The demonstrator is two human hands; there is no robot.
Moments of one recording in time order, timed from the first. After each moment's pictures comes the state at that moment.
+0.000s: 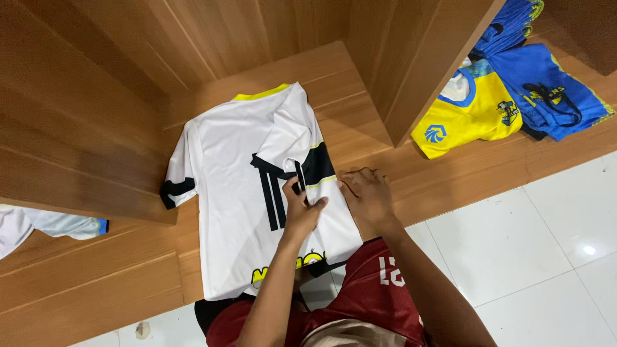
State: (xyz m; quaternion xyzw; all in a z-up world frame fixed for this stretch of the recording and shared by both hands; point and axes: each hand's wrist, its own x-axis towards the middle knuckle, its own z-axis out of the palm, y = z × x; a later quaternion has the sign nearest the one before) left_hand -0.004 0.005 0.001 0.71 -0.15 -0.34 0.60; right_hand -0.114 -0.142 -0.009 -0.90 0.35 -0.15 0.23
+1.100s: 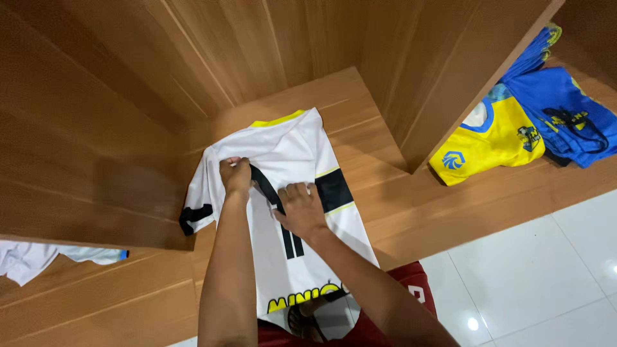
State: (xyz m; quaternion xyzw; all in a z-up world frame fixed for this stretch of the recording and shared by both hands) left_hand 0.258 0.006 -0.011 0.80 0.03 -0.13 0.59; right_hand 0.051 -0.053 -0.019 -0.96 0.11 -0.24 0.07
